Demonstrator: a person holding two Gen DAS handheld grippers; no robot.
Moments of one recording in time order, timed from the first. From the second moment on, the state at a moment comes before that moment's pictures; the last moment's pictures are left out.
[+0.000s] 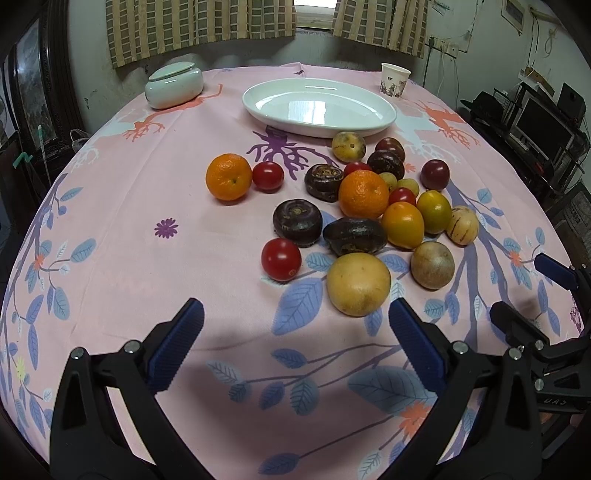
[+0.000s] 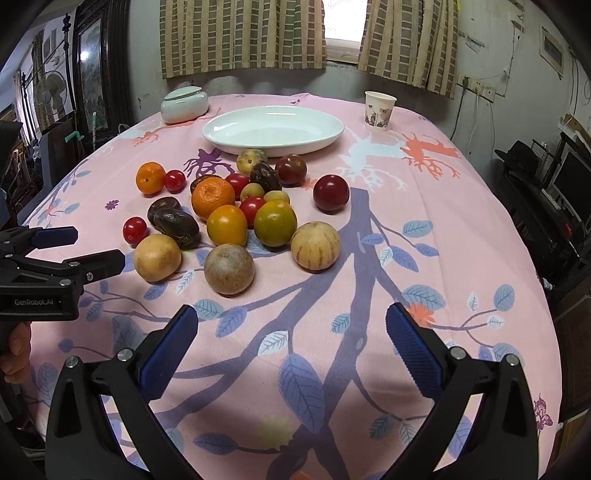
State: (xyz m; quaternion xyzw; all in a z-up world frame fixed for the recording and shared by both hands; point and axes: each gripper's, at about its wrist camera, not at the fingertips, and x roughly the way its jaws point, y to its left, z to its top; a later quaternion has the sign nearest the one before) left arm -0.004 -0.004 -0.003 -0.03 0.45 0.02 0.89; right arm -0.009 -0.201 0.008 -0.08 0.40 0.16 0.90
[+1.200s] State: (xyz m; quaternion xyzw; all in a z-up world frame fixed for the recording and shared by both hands) left arm 0.049 0.026 -0.034 -0.02 0.48 -0.03 0.88; right arm -0.004 -0.223 0.006 -0.06 0.39 0.18 0.90
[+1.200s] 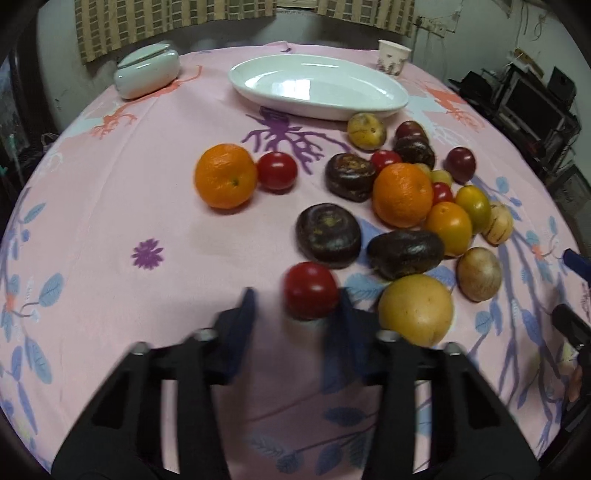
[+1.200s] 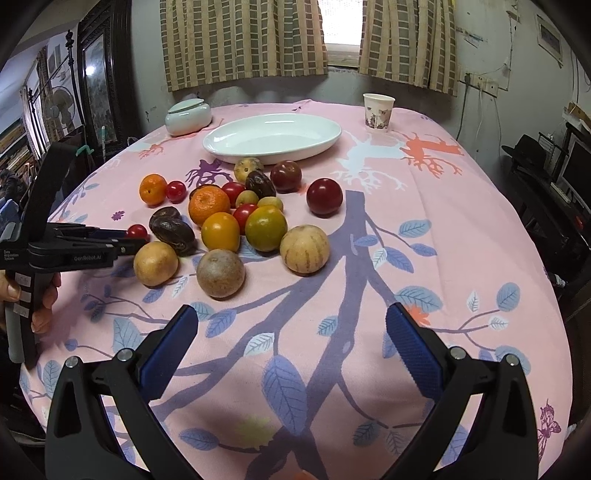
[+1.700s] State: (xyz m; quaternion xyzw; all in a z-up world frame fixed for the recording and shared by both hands) left arm 0.052 0.023 -0.035 -0.02 0.46 -0.05 0.89; right arm 0.027 -0.172 -0.006 -0.11 0.45 0.26 0.85
